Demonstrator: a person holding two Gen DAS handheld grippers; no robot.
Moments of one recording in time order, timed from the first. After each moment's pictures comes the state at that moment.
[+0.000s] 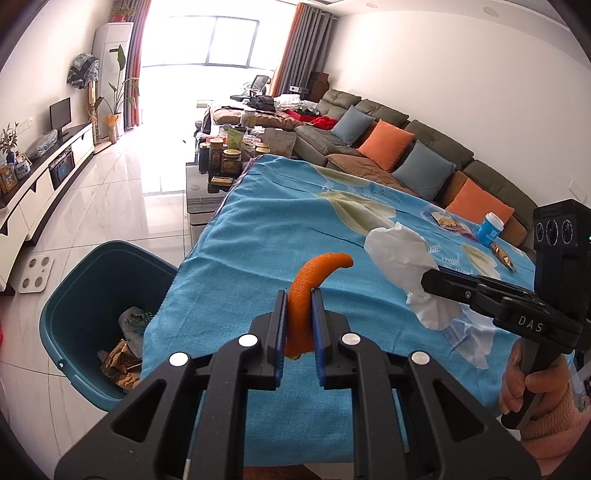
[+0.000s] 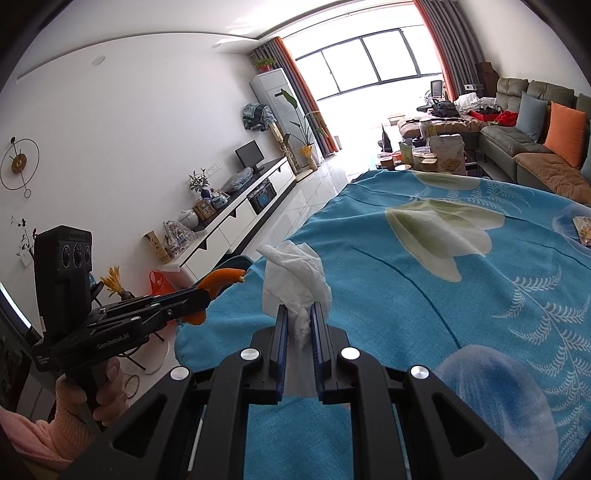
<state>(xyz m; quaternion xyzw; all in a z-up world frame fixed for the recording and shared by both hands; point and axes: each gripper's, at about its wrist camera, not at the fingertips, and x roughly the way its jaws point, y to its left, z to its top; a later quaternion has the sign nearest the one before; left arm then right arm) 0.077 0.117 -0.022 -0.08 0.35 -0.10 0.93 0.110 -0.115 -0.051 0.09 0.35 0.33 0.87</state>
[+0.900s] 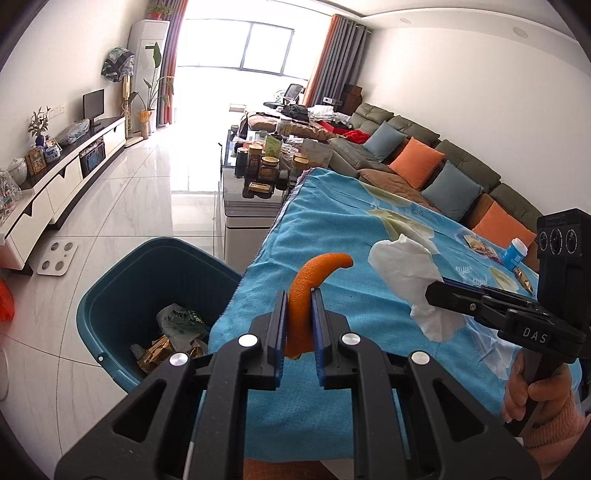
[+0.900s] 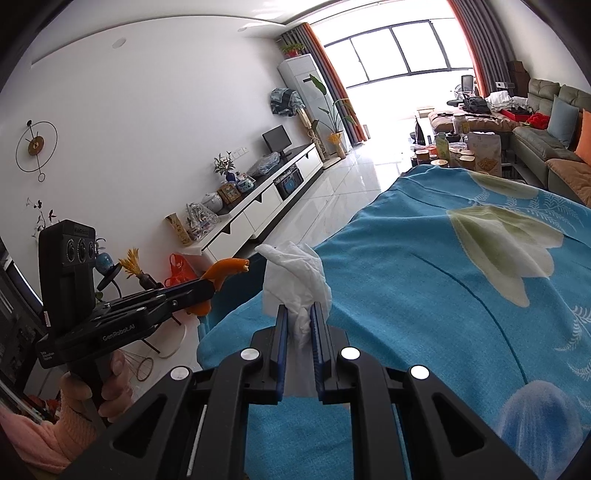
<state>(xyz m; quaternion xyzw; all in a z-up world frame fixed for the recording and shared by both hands) 0.062 0.171 -0.018 -0.11 0.33 -0.04 0.94 0.125 -0.060 -0.051 0.08 0.37 0.39 0.84</state>
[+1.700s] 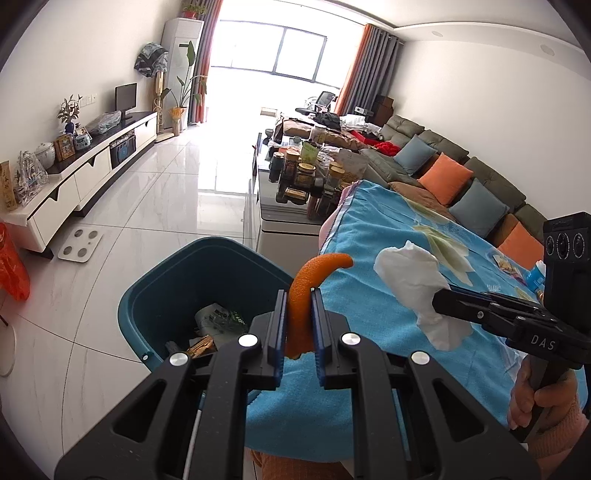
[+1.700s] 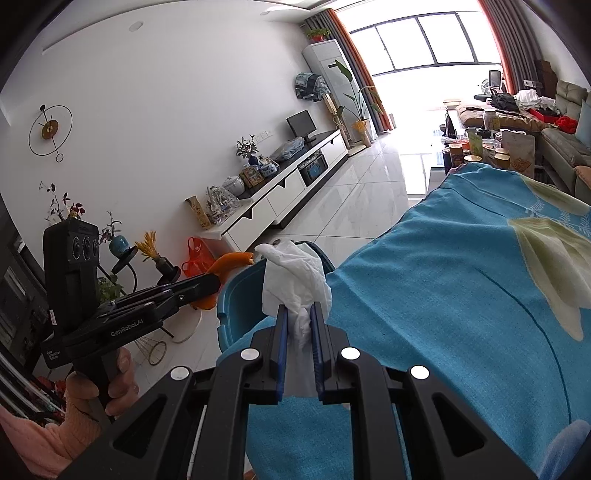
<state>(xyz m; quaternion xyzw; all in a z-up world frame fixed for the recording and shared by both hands) 0.050 0.222 -0.020 -0.13 0.33 0.02 0.94 0.136 -0.009 -0.049 0.06 0.38 0.43 0.82</state>
